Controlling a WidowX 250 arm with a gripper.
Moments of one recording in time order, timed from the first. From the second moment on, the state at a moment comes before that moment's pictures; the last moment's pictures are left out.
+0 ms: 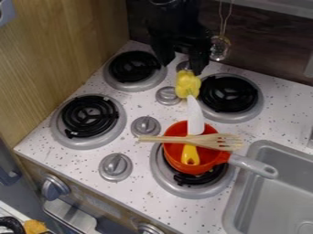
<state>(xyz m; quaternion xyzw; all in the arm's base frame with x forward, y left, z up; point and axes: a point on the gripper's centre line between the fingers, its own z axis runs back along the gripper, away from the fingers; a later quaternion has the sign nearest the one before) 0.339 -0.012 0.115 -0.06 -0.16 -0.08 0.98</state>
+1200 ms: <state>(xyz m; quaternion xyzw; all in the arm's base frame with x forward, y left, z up) 0.293 -0.117 0.079 0.00 -0.07 0.39 0.92</state>
